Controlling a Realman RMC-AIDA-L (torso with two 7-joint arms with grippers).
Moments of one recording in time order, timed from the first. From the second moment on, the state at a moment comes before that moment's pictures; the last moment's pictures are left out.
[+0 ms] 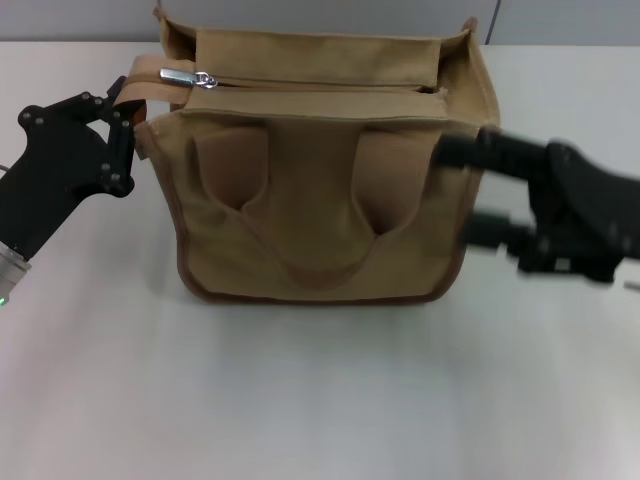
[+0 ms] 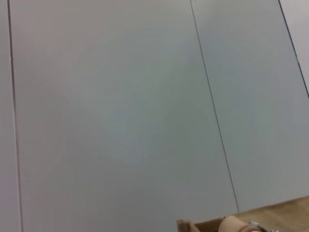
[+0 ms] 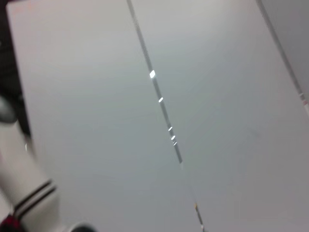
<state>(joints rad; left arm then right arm) -0.41 -2.07 0.42 0.15 1.47 1.61 -0.36 0.59 2.07 -0.65 -0.42 -1.73 -2.07 1.30</state>
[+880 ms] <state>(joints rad) -0.42 -2.07 0.42 0.15 1.47 1.63 -0.37 0.86 2.04 -0.92 -0.66 -1.71 -1.69 1.79</state>
